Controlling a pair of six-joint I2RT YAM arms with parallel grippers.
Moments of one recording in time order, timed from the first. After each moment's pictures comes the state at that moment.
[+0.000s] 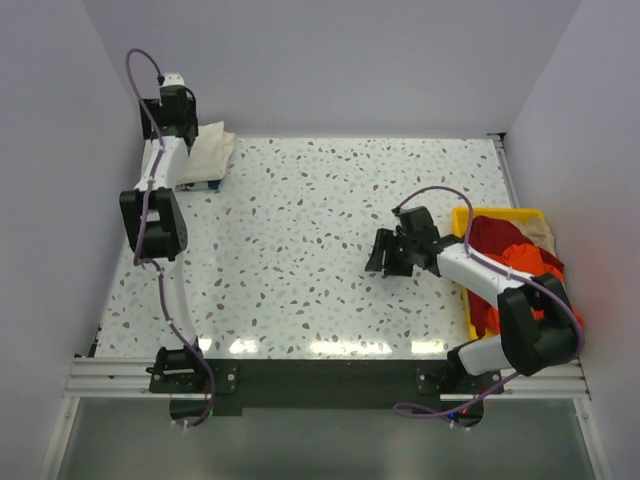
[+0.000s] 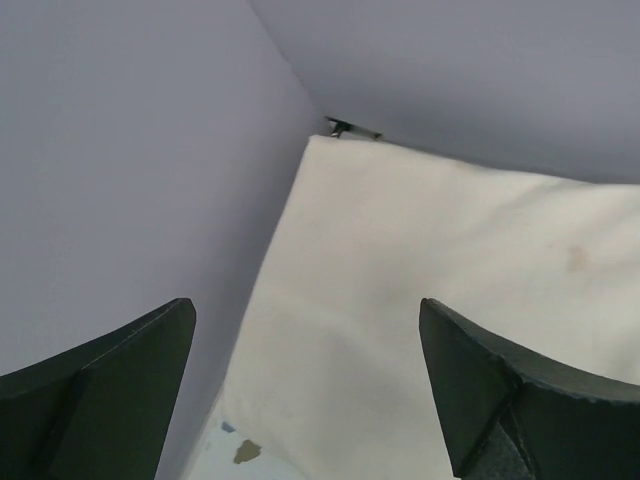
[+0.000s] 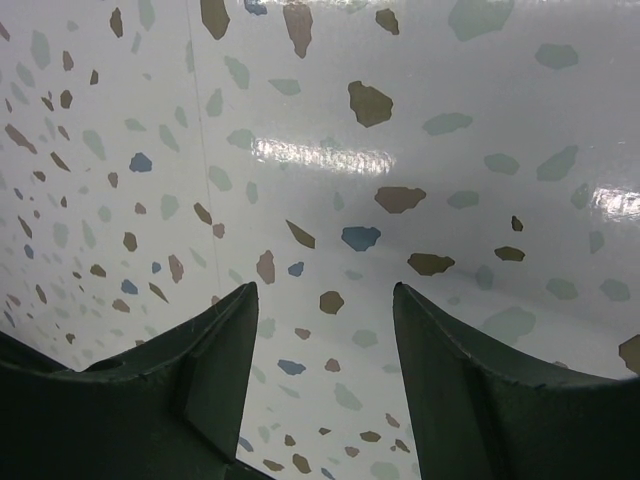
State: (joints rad) left arm 0.09 2.36 2.16 -0.24 -0.55 0.17; right arm 0.40 1.42 0.75 -0.31 -0.22 0.55
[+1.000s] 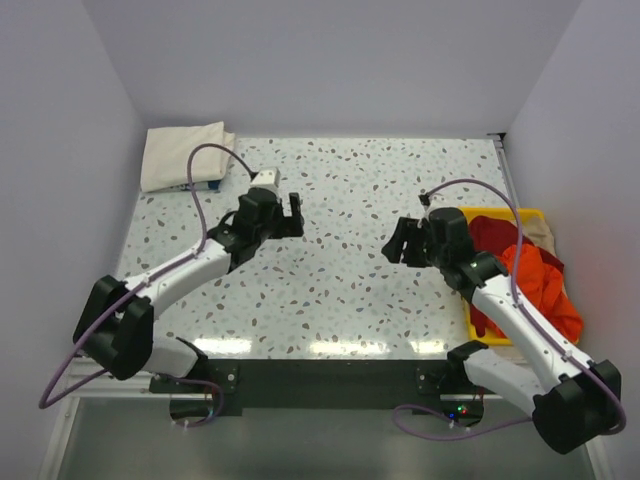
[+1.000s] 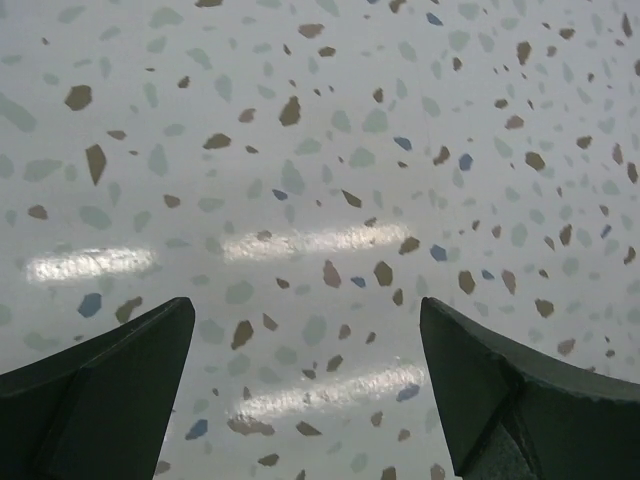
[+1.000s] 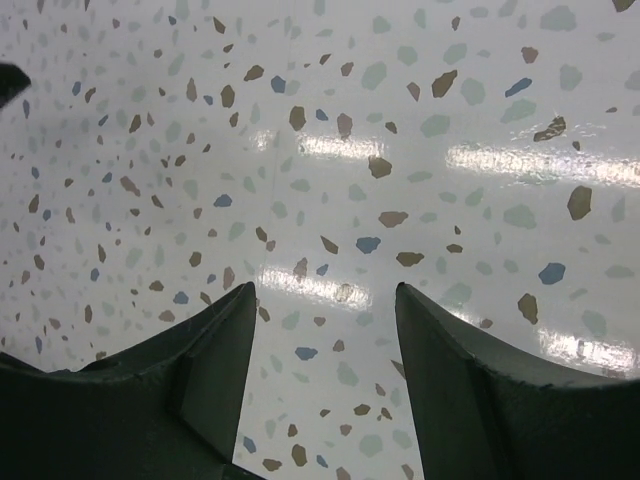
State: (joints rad) left arm -0.51 1.44 0.93 -0.08 -0.22 -0.45; right arm 0.40 1.00 0.76 -0.43 -0.09 0.49
